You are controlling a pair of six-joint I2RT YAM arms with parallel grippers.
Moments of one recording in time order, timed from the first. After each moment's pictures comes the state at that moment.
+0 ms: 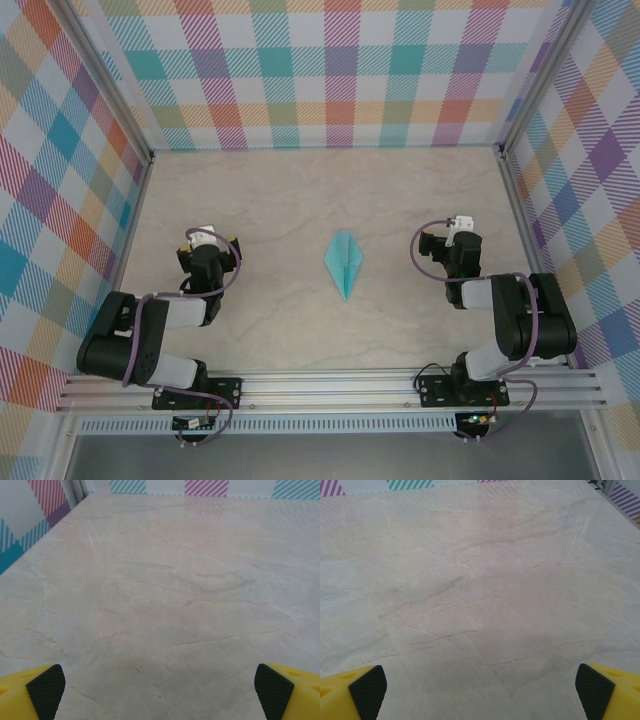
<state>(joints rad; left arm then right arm) -0.16 1.46 0.31 0.74 -0.40 -0.12 0.04 1.52 0.37 0.72 0.09 0.08</state>
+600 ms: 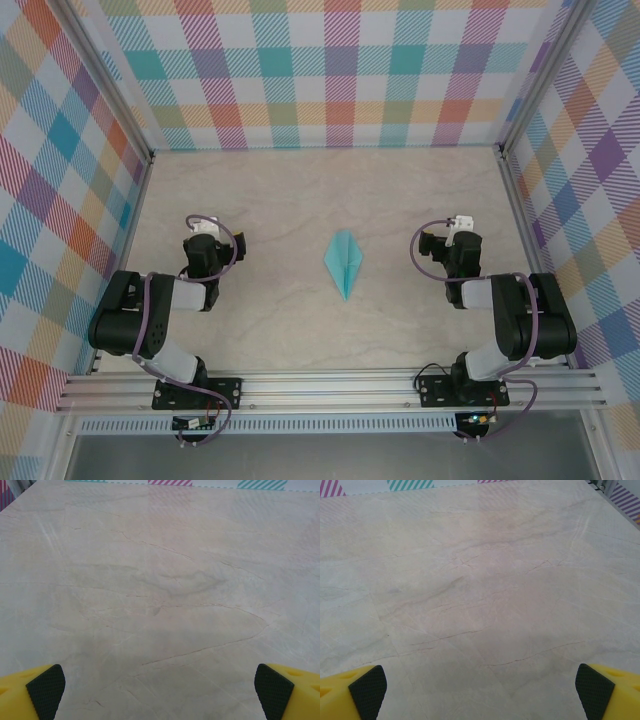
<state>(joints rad) -0.09 1.57 0.40 0.75 -0.19 -0.10 0.04 1.52 0.37 0.72 0.09 0.08</state>
